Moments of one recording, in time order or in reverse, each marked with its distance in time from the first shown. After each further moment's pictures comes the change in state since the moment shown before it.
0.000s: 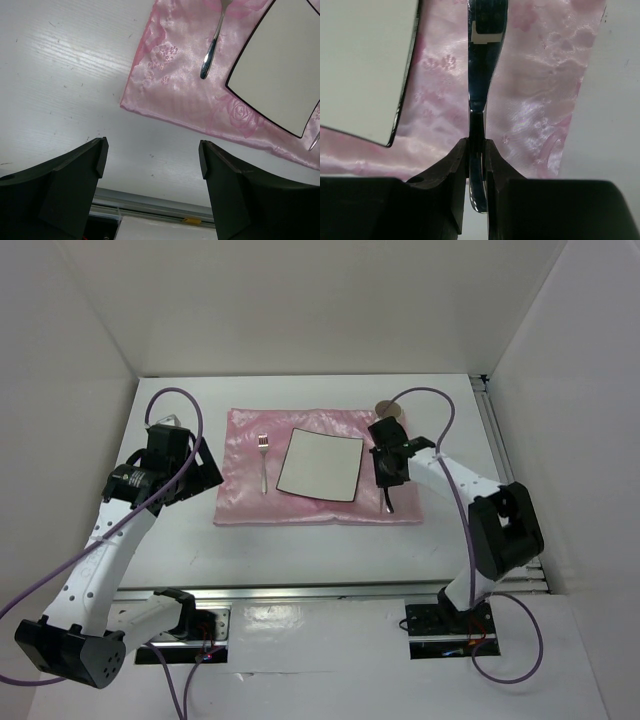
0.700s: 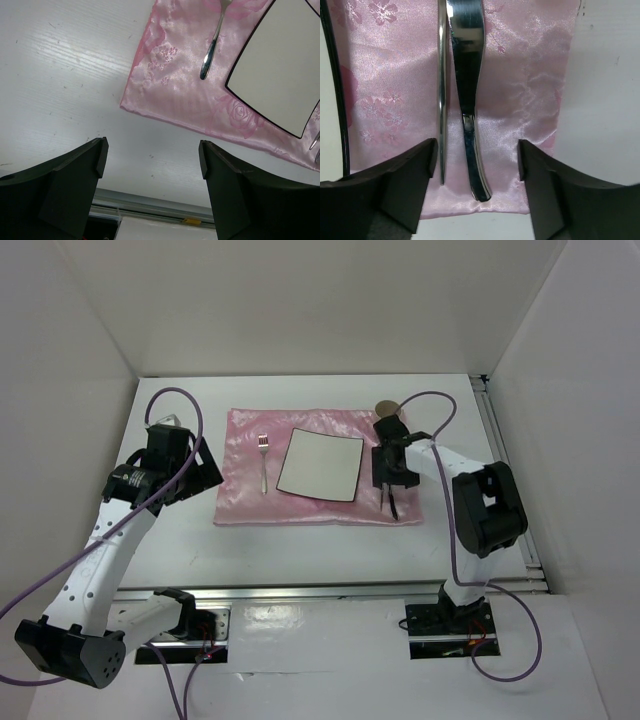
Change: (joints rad) left arm 0.000 0.000 0.000 0.003 -0.001 0.001; right arm -0.108 0.184 0.052 0.004 0.029 0.048
